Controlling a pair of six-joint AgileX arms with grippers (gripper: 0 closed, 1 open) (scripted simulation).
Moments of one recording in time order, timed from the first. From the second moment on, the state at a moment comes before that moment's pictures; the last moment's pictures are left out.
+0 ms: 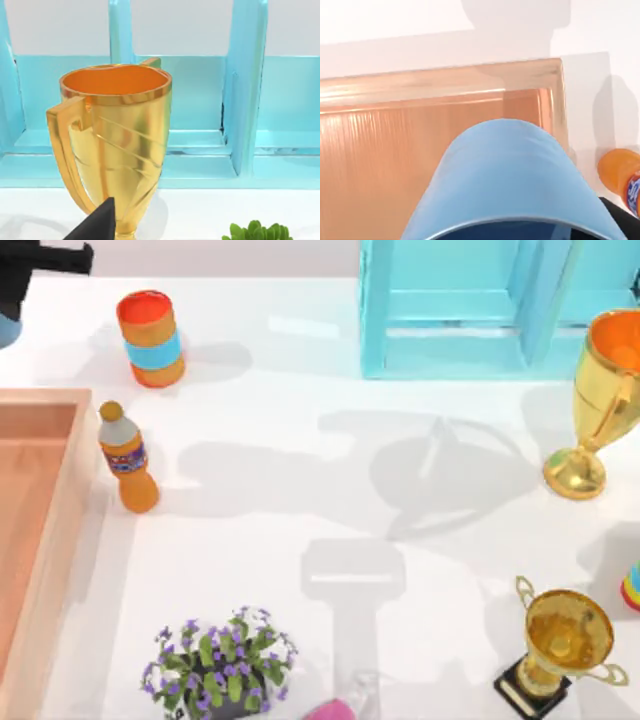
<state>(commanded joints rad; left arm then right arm) -0.07 1.94 1.96 -1.29 -0.04 0.06 0.00 0.00 0.00 0.00 0.00 0.00</state>
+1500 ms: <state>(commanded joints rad) 0.20 1.77 1.36 -1.14 -0.02 0.22 0.00 0.00 0.00 0.00 0.00 0.00</state>
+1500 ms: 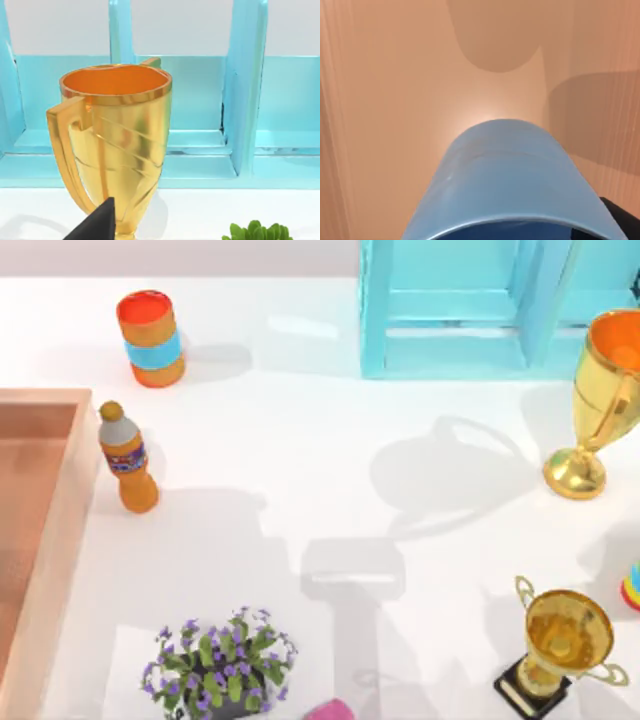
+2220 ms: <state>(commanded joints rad) 0.20 1.78 1.35 -1.14 -0.02 0.22 0.00 0.00 0.00 0.00 0.00 0.00</state>
